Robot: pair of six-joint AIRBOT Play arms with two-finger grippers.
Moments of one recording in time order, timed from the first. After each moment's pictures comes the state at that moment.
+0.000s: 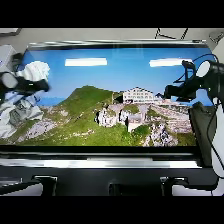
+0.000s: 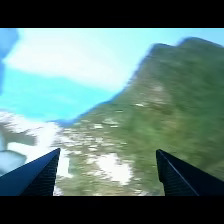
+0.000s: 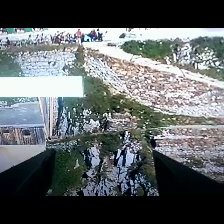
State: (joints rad) left arm 0.10 -1.40 1.40 1.60 -1.02 -1.76; right arm -0.08 -1.52 1.56 -1.44 1.39 1.58
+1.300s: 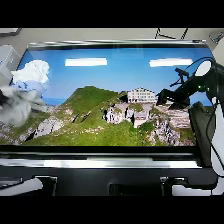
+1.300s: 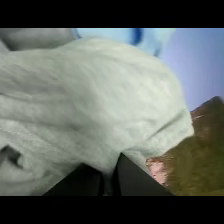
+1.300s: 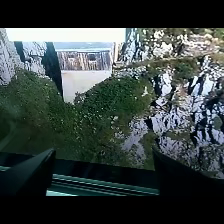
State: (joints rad) left arm 0.65 -1.35 1.40 1.03 -1.14 -1.44; right arm -0.08 -1.53 1.56 -1.26 1.60 1.62
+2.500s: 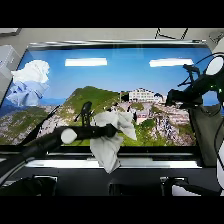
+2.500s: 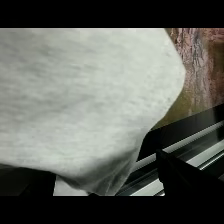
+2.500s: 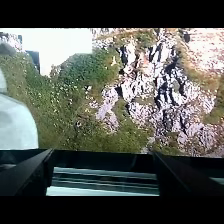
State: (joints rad) left arm -0.71 -1.21 0.83 0.91 -0.55 -1.82; right arm -0.08 -1.41 1.55 -1.39 1.66 1.58
